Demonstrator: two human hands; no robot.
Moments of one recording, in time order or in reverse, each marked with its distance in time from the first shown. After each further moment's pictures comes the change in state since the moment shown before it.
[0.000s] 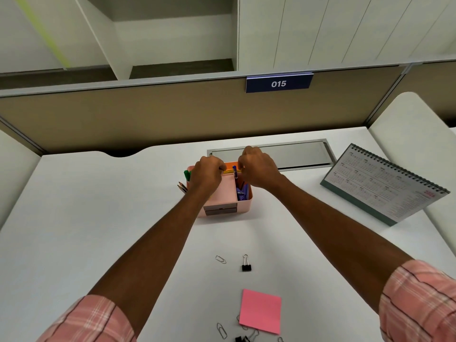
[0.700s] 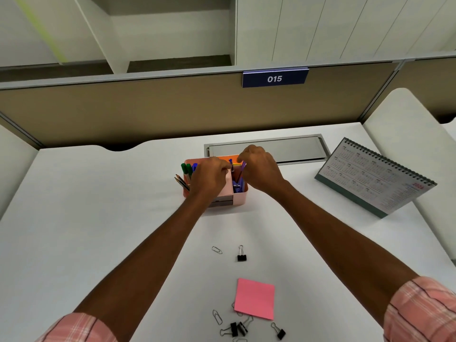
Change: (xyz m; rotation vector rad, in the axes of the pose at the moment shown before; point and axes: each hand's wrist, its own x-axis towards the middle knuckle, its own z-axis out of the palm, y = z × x) left_hand -0.041 0.024 -0.009 -0.032 0.019 0.067; right_hand -0.040 -0.002 -0.016 0.133 0.088 0.031
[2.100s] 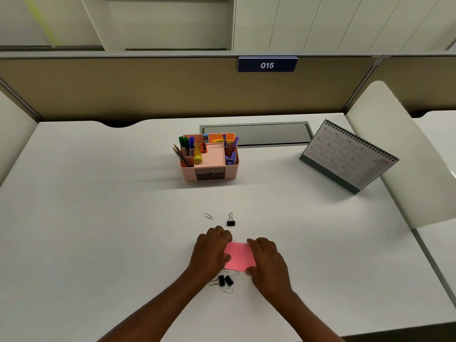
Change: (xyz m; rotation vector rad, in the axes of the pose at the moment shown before) left_hand -0.259 -0.017 0.090 0.067 -0.377 0.089; right_hand -0.339 -0.040 0.082 0.076 -0.204 0.259
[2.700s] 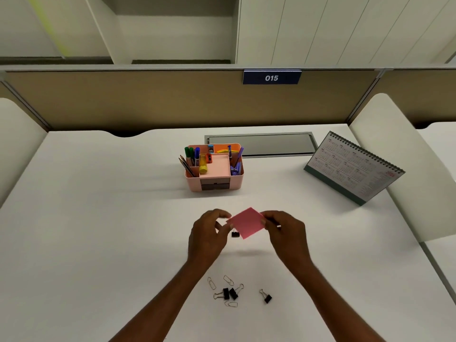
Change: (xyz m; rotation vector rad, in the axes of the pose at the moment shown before) left_hand 0.021 0.013 -0.068 -0.616 0.431 -0.171; right_hand 0.068 -0.021 -0.107 0.525 0.302 0.051
